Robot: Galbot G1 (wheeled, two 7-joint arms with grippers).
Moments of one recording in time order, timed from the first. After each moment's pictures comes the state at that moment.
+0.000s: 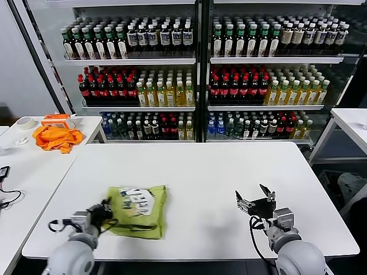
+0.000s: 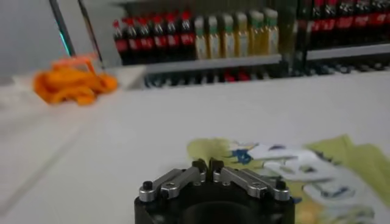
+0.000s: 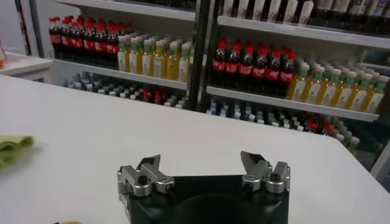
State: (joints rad) left arm 1.35 -1.02 -0.52 -2.02 -0.52 0.56 -0.32; right arm -1.32 0.98 0.37 2.16 0.46 -0.54 0.25
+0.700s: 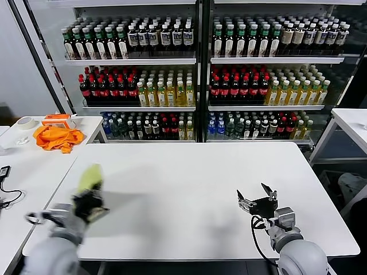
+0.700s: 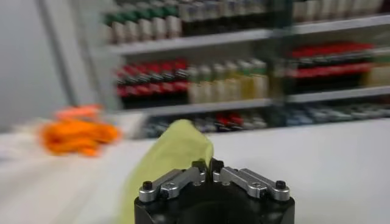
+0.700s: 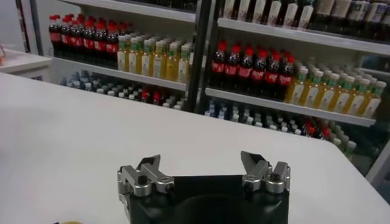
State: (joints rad) left arm 1.36 -1.09 -0.48 -2.16 -0.49 0.56 -0.24; right arm -1.33 0.96 0.38 2.17 0.46 -0.54 0.26
